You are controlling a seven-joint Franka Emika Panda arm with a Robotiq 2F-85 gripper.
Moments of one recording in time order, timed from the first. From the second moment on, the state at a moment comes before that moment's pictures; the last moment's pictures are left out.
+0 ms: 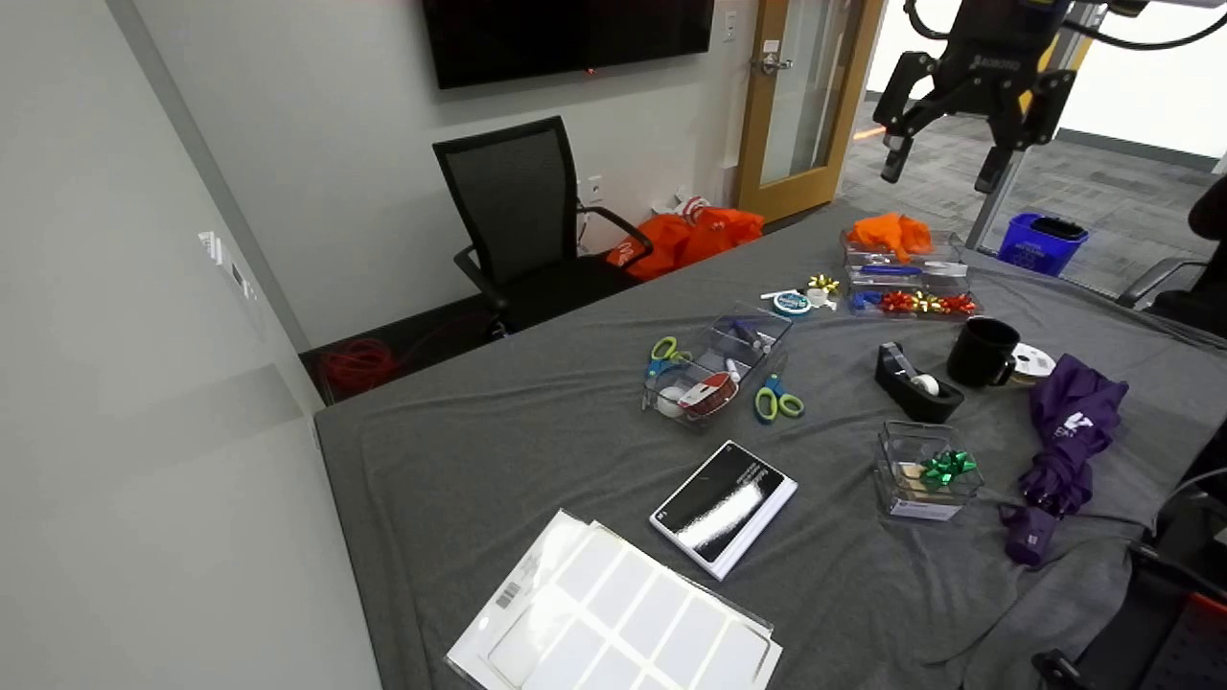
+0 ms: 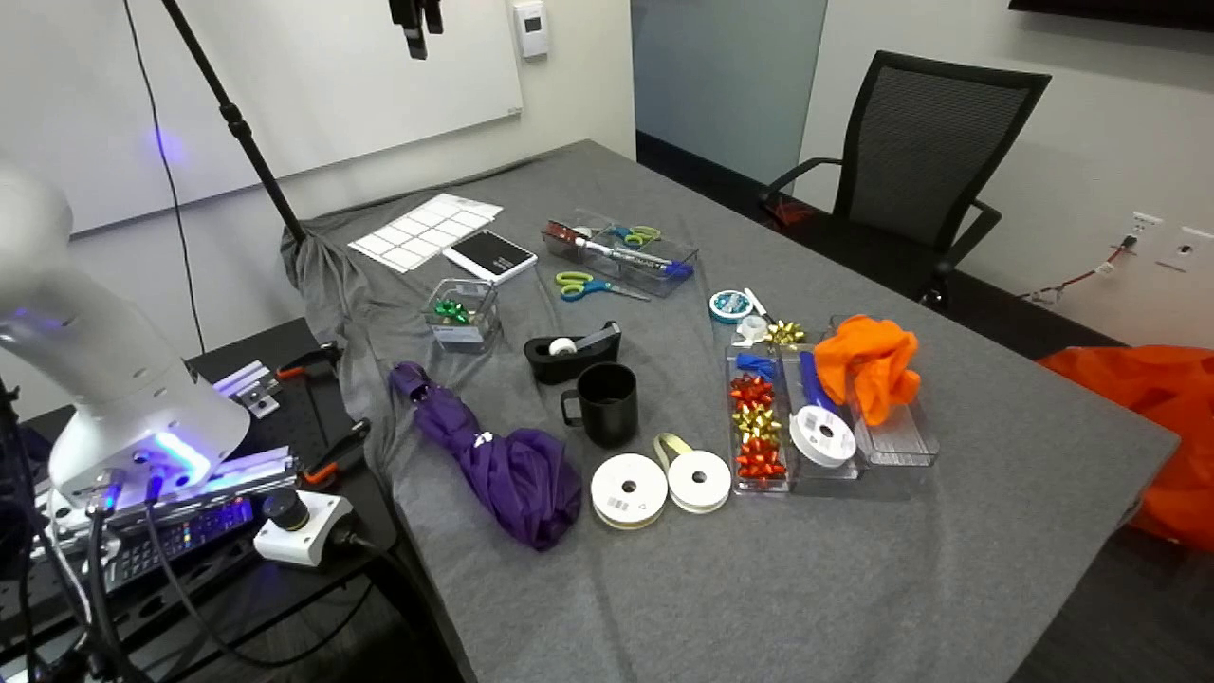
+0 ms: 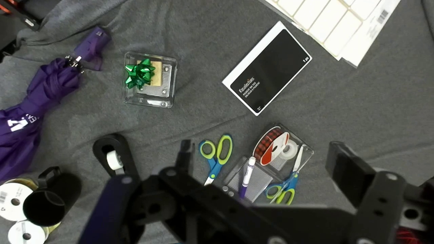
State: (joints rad) arm -0.01 -0.15 0.10 -1.91 0.19 1.76 0.65
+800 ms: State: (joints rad) arm -0.03 -0.11 0.00 -1.91 0.17 1.69 0.52
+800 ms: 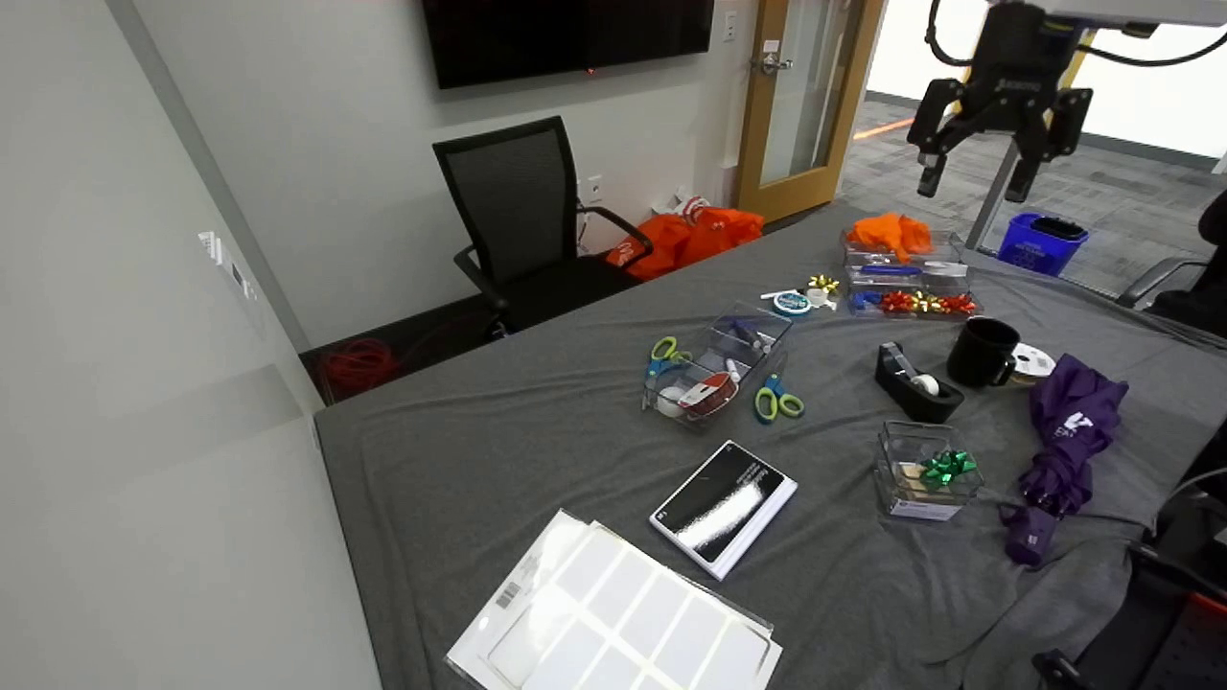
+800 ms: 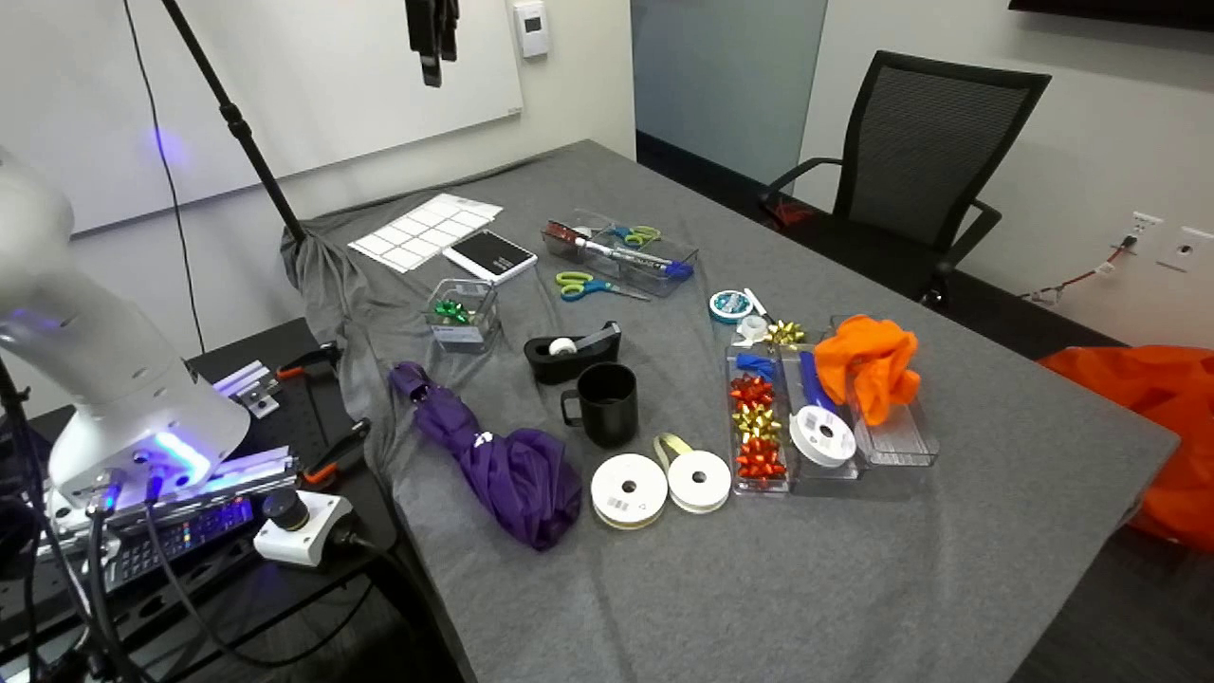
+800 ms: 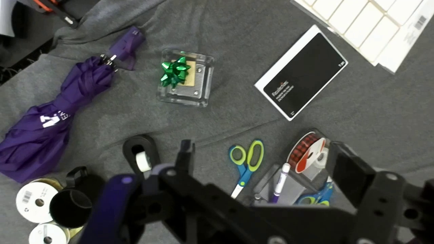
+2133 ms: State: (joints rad) arm -0.12 0.18 -0.14 -1.78 0.02 1.88 0.31
